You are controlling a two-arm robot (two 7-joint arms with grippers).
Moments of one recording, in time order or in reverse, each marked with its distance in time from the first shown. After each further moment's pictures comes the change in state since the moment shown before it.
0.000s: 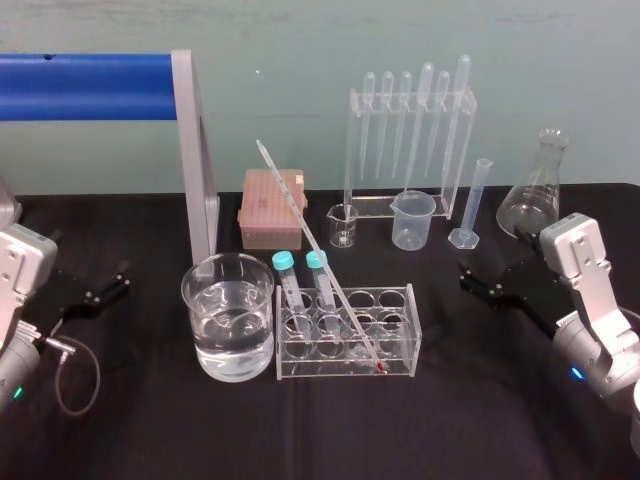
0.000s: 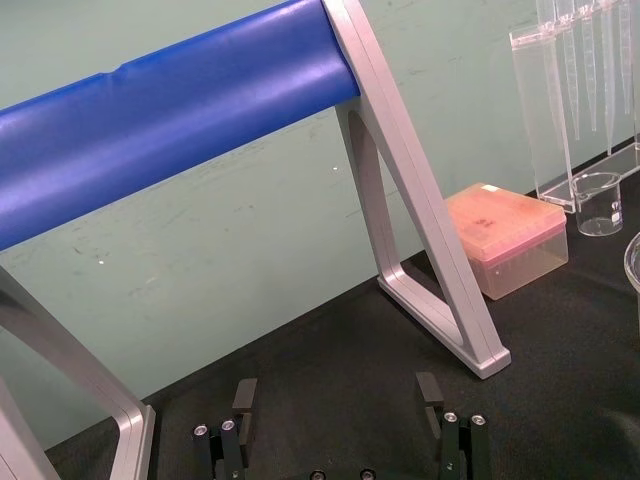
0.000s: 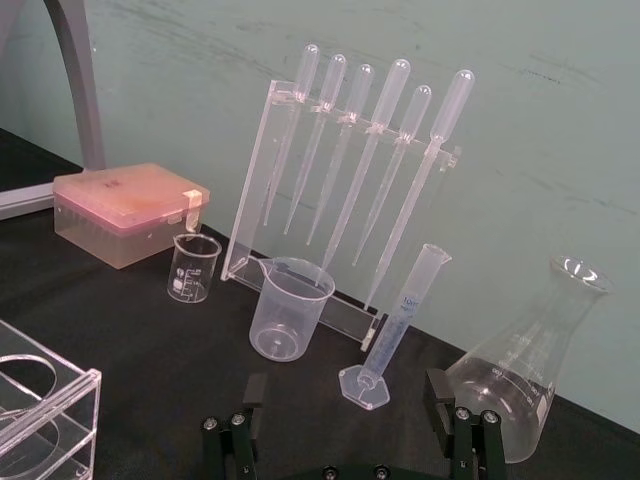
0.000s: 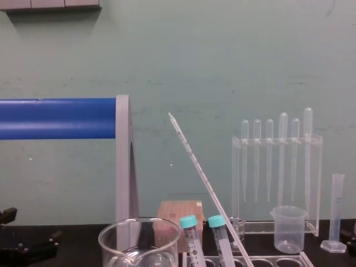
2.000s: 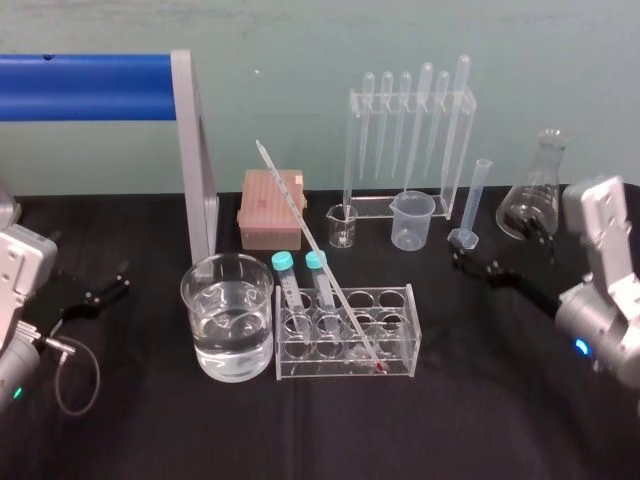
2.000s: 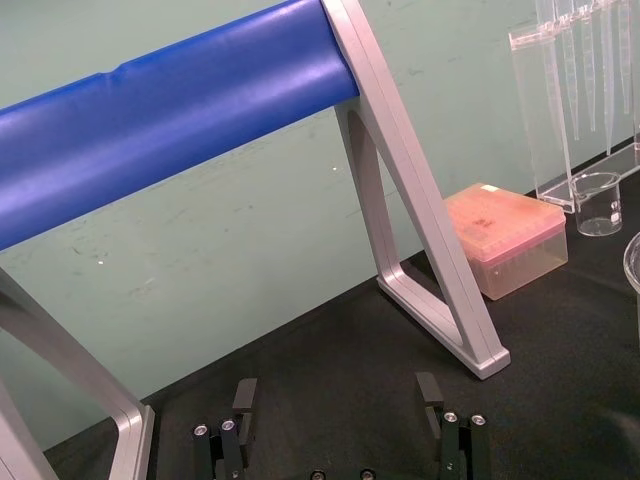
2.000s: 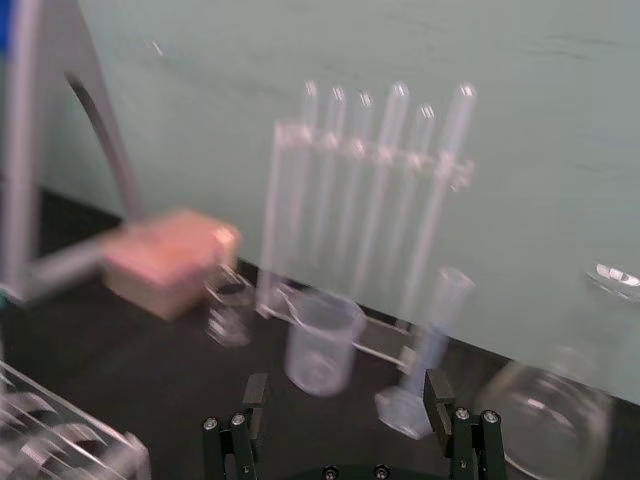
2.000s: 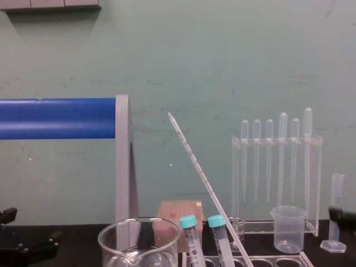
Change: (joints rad) left arm 0.000 0.000 0.000 0.000 0.000 0.000 0.000; right arm 0.009 -0.003 0.059 -0.049 0.147 0.086 0.123
